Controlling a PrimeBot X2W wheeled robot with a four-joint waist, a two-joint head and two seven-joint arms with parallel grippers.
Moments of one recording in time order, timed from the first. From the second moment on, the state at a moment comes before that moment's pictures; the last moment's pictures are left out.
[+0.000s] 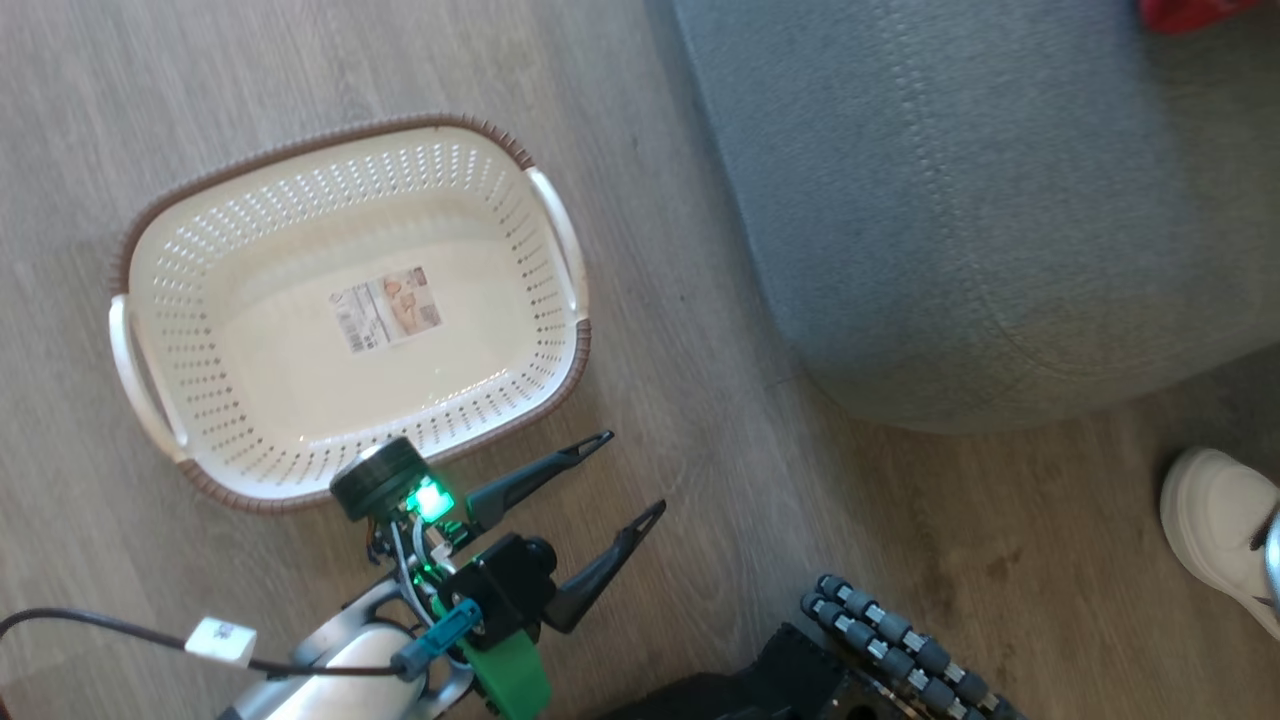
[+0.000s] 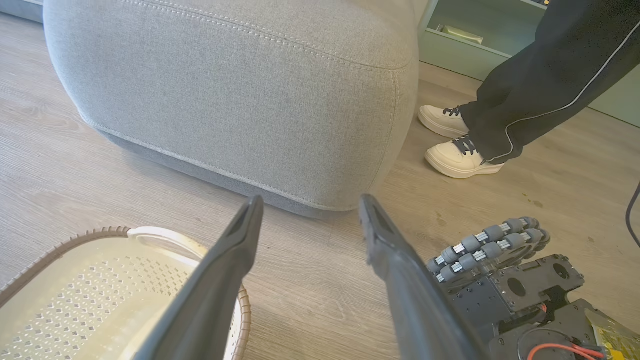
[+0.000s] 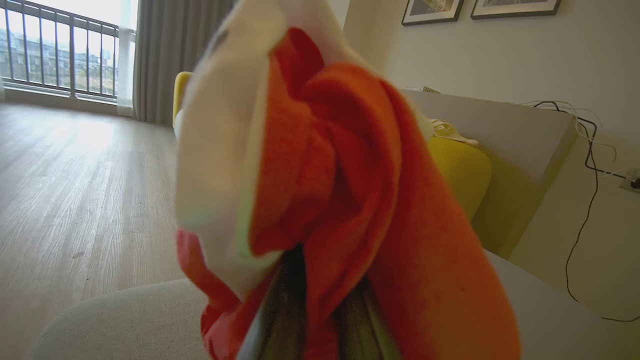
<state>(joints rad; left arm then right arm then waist) -0.29 0.39 -0.73 0.05 -0.08 -0.13 -0.26 -1.07 -0.22 -0.44 0.57 -0.05 0.13 -0.26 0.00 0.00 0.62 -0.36</state>
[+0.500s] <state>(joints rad) -0.31 0.37 -0.72 -0.01 -0.15 -0.13 -0.26 -1.20 -0.31 -0.63 1.01 -0.22 0.13 -0.16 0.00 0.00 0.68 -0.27</state>
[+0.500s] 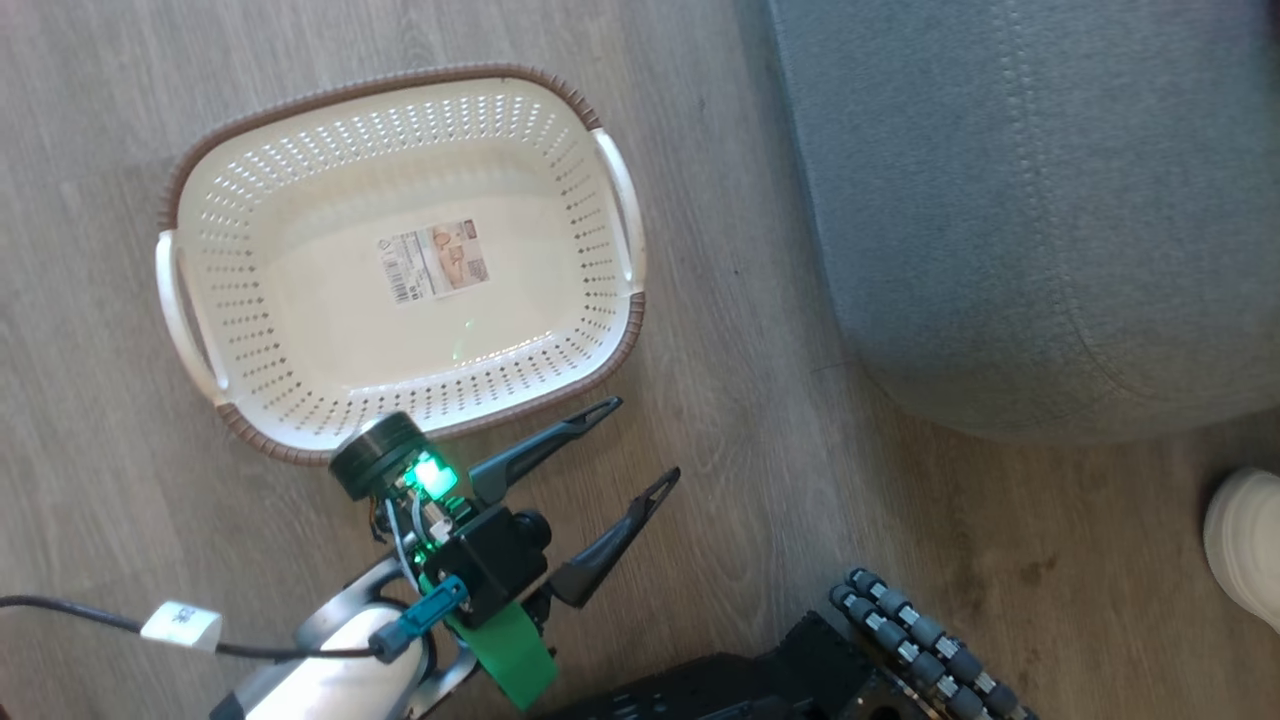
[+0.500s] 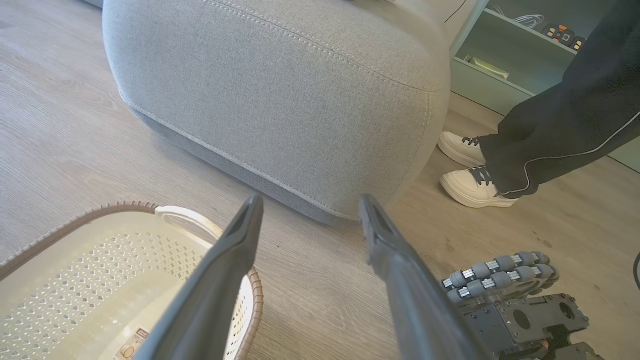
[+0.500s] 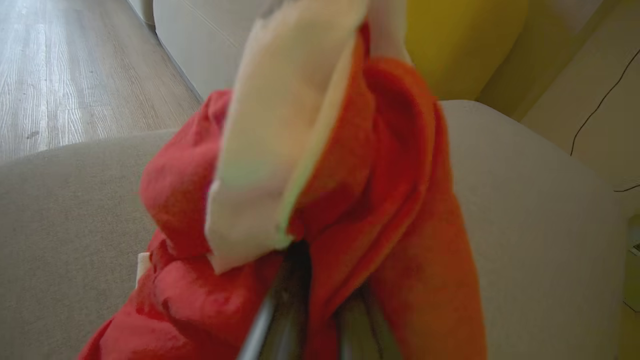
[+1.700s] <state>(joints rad) -0.33 0.25 -0.75 0.06 -0.15 -0.13 -0.26 -1.16 -0.34 -0.70 1.15 -0.49 0.13 -0.22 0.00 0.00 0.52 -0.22</state>
